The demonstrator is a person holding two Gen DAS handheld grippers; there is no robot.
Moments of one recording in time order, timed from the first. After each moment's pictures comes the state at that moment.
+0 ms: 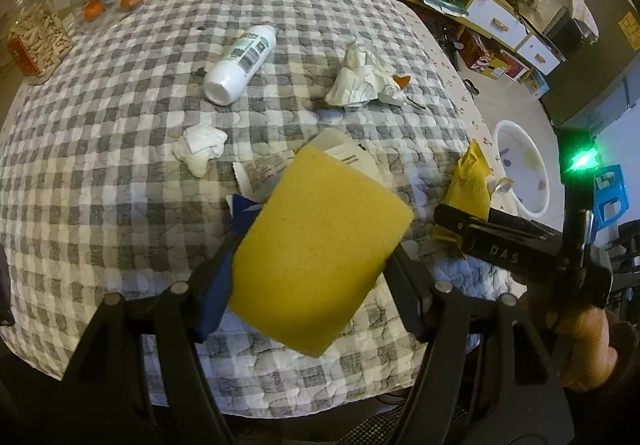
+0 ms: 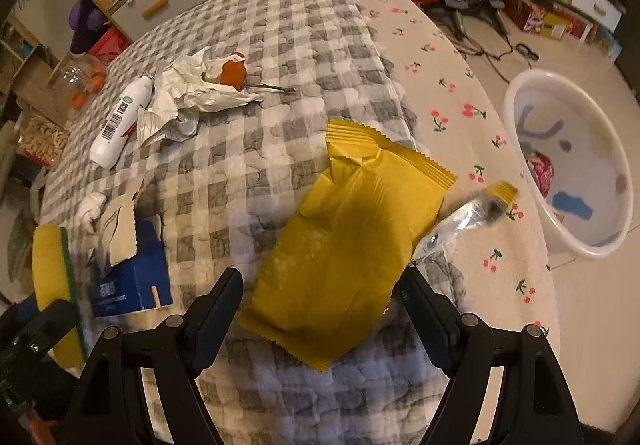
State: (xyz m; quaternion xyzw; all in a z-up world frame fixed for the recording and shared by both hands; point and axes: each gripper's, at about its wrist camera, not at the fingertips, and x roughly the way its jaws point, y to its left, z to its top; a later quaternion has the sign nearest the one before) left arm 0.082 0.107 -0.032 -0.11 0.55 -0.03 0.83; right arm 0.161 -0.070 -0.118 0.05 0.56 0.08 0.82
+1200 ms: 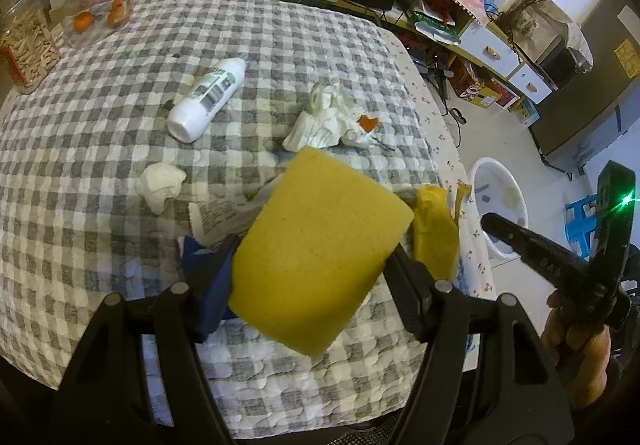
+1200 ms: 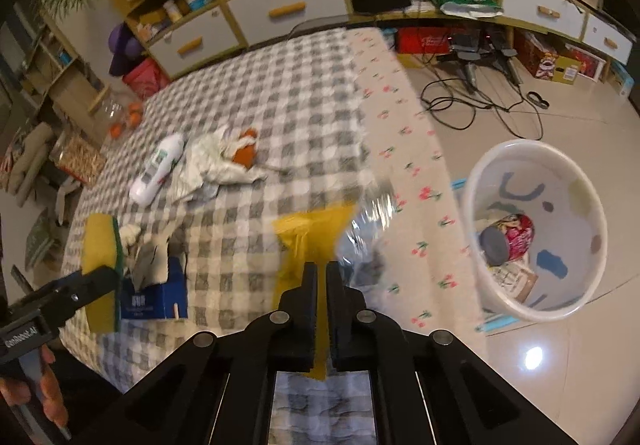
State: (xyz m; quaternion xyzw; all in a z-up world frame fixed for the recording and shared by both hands) left arm 0.119 0.084 -0.020 -0.14 0.51 -0.04 0.84; right arm 0.164 -0.132 -0.063 0.08 0.49 0.13 0.86
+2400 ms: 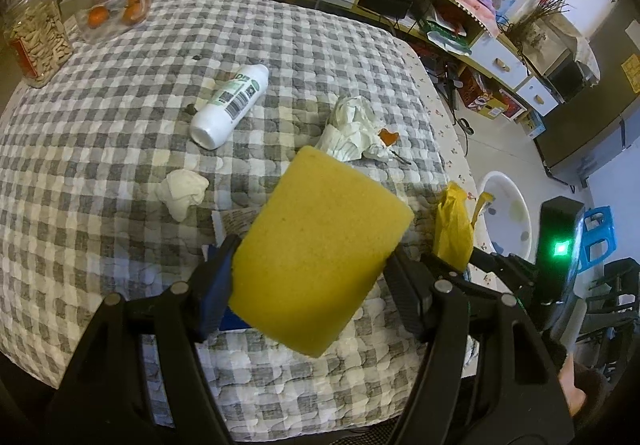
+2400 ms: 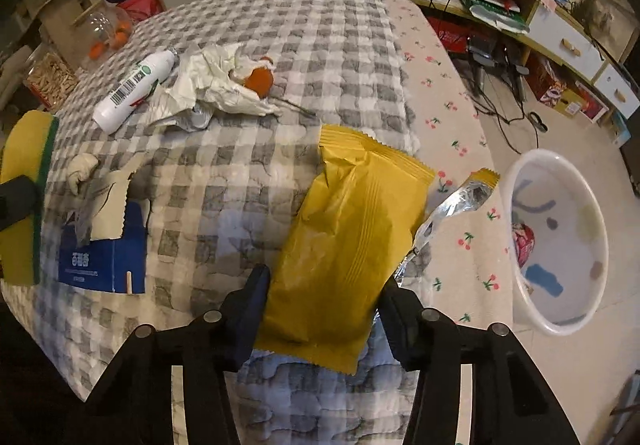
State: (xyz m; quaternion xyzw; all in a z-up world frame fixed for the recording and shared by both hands) left arm 0.118 0.104 -0.018 -0.16 0.51 -0.03 0.84; right arm 0.166 -0.064 -0.105 -0.06 0.52 0.11 0.84
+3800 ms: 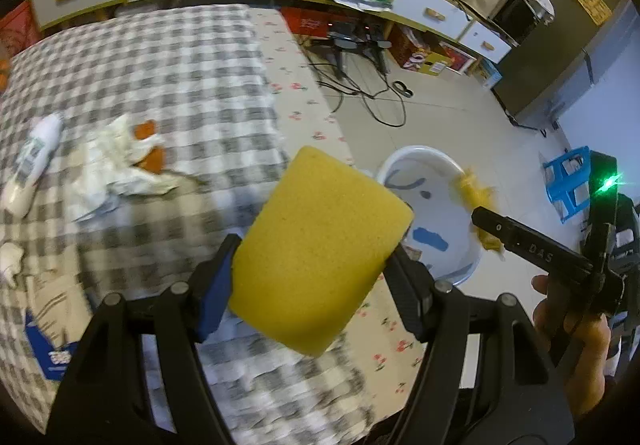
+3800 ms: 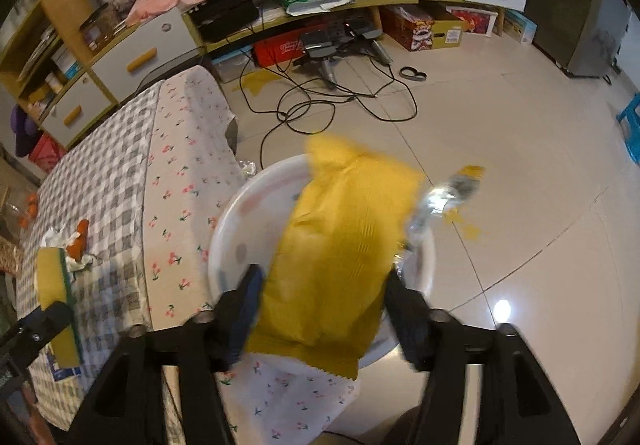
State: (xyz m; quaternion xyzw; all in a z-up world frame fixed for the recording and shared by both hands) left arm 0.193 -0.076 -0.028 -0.10 0.52 -0.13 0.84; right arm 0.198 -0.307 -0.077 0.13 0.50 -0.04 0.86
